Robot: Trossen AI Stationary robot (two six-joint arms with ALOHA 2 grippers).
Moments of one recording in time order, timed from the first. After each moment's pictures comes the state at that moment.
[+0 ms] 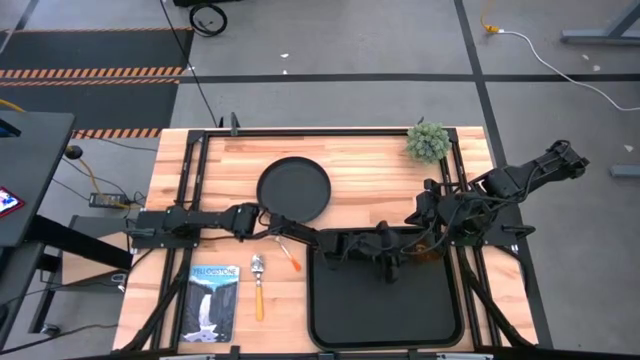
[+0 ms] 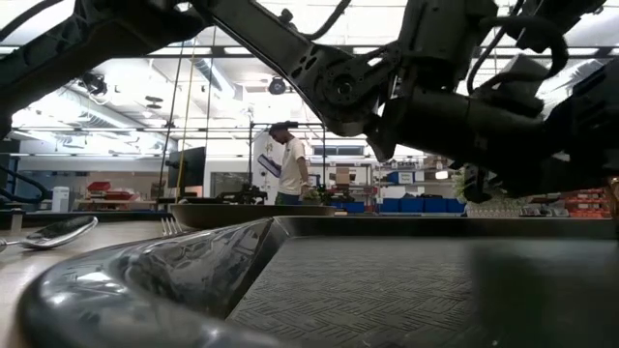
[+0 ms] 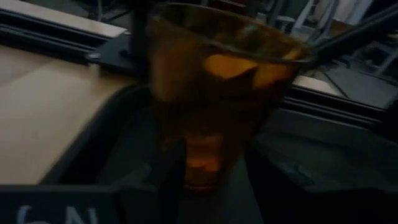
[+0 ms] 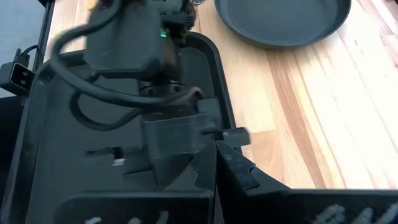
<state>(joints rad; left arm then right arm) -0.16 2.66 2.01 0.46 -0.20 -0.29 0.42 0.85 0.92 -0.93 0.30 0.47</state>
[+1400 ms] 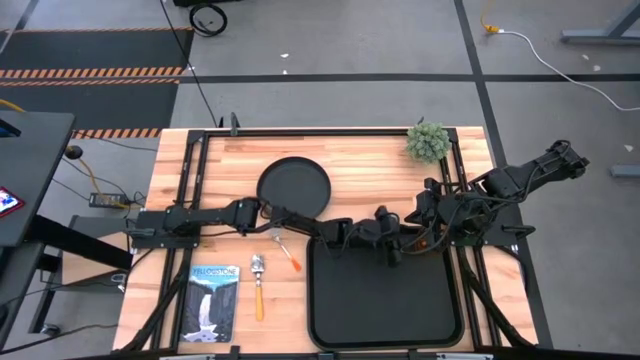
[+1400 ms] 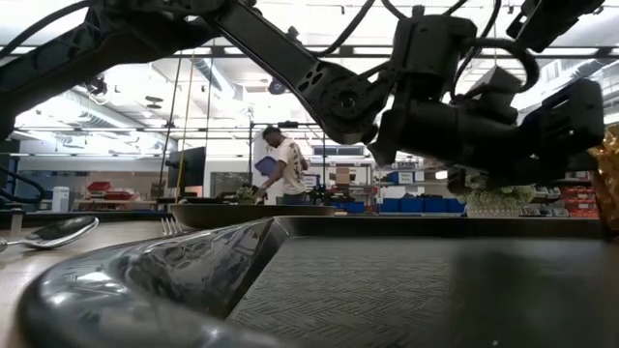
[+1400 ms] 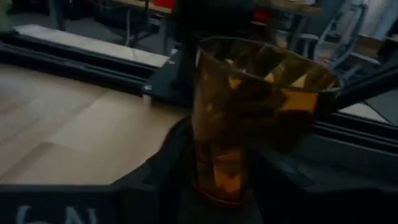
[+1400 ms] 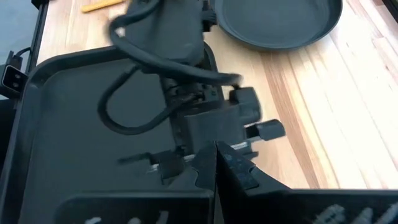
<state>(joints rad) -0.11 2.67 2.01 0.52 -0.22 -0.25 0.42 0.85 0.92 -0.94 0.32 0.47</state>
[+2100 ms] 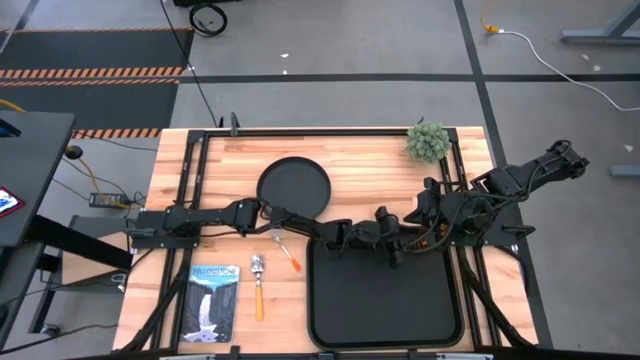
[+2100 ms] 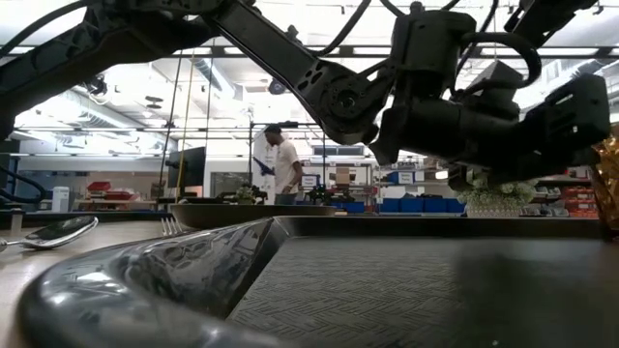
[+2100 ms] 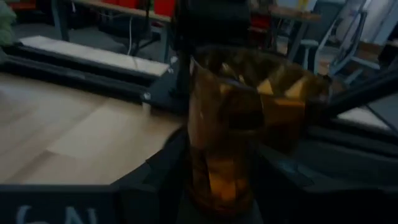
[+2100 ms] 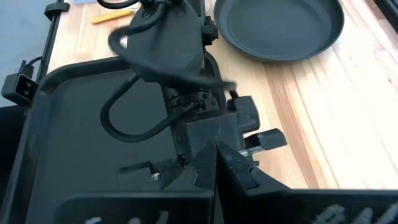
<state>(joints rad) -0.11 2.67 2.01 0.56 -0.26 -0.22 0.42 0.84 0.92 -0.90 0.32 0.44</state>
